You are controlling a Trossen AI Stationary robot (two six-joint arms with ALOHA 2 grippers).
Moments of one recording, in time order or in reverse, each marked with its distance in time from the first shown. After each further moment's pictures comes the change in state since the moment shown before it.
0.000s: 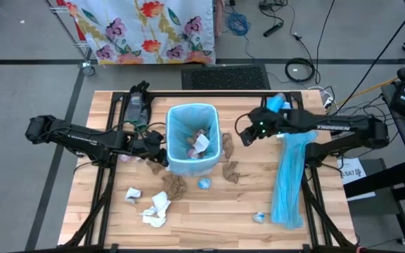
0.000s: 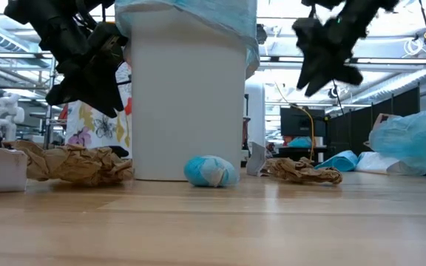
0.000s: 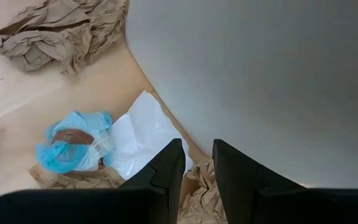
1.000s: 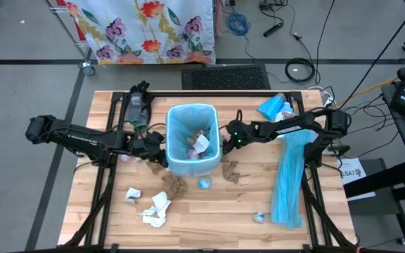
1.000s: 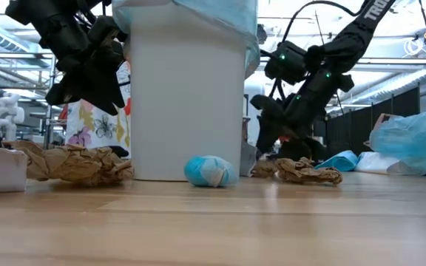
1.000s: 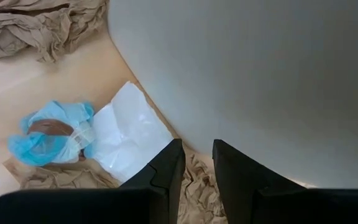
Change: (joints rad) left arm -0.001 0.000 0.000 0.026 0.050 -0.022; right arm -0.017 0.516 -0.138 0.636 -0.151 0.050
